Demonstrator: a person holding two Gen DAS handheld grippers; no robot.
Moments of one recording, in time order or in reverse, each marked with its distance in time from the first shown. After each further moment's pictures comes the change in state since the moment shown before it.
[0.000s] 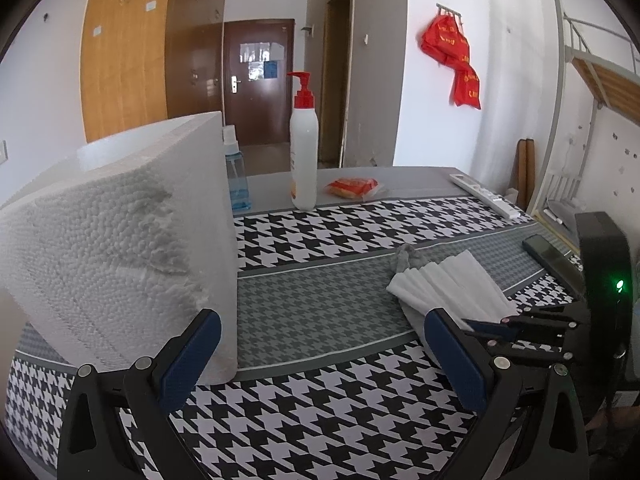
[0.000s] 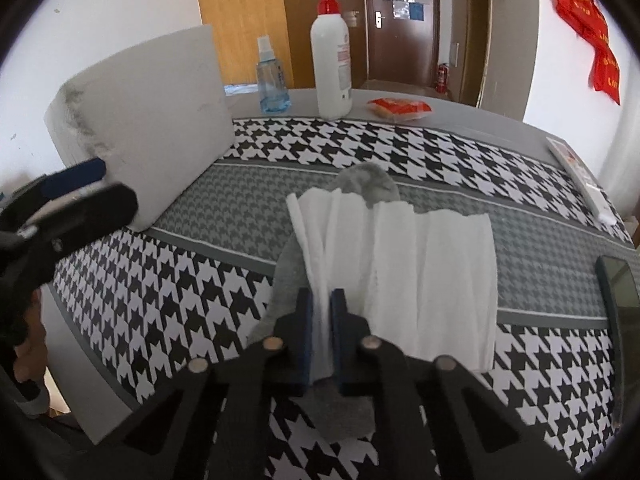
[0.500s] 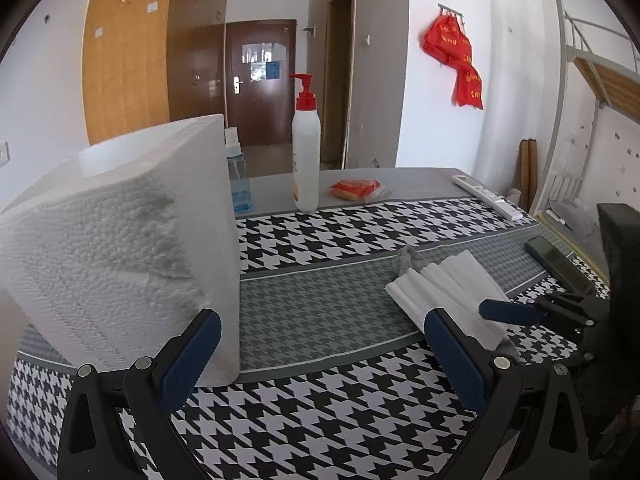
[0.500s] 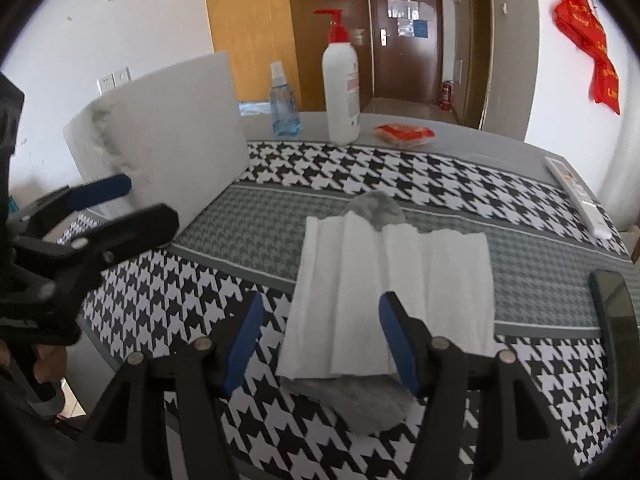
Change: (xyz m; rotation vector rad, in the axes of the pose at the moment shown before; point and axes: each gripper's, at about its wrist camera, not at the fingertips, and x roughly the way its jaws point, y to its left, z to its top) left arm 0.000 -0.001 0.001 -0.002 -0.003 0.013; right arm -0.010 0.012 0.003 -0.030 -0.046 0.002
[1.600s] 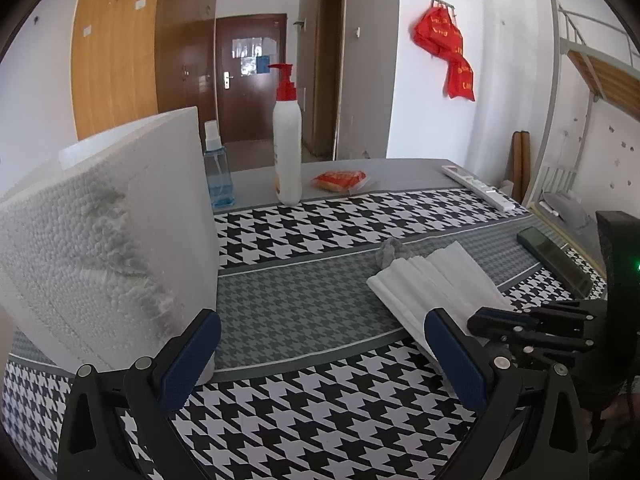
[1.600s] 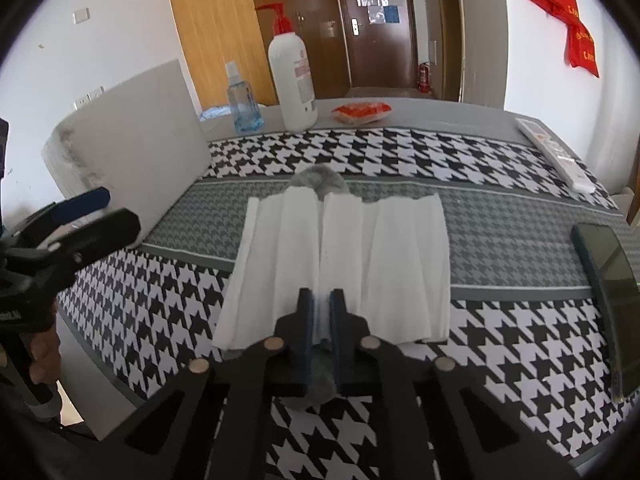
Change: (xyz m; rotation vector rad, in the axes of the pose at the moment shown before) left arm 0.011 -0.016 0.000 0.017 0.022 -0.029; right arm -0.011 -0.044 -0.015 0.123 -0.006 -0.004
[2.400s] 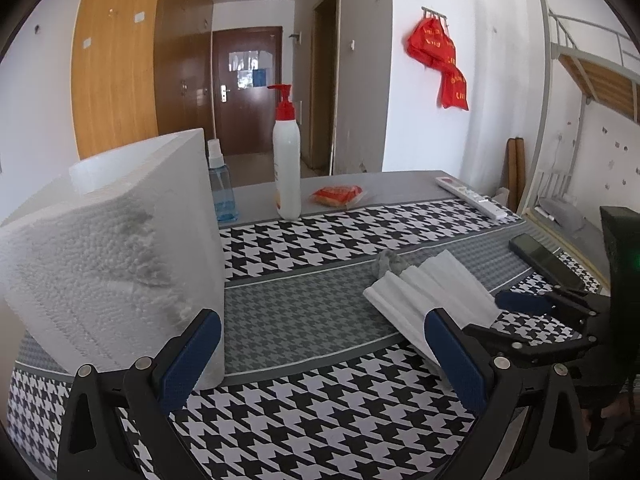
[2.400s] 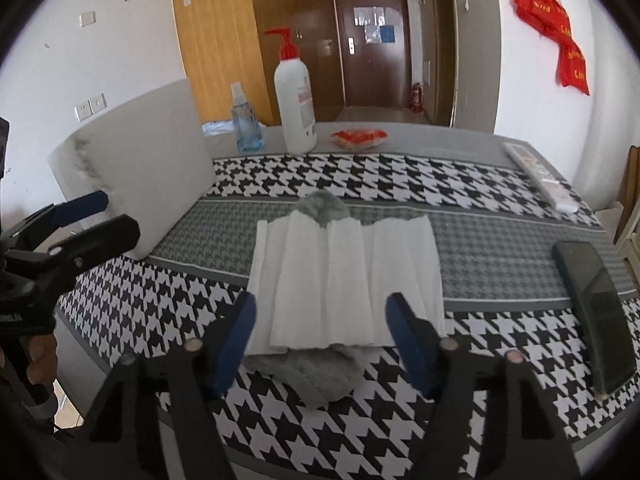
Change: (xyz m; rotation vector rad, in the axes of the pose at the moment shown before) left arm -0.016 0.000 0.001 0.017 -0.045 -0.005; right arm -0.012 0.012 0.002 -0.022 -0.051 -0.048
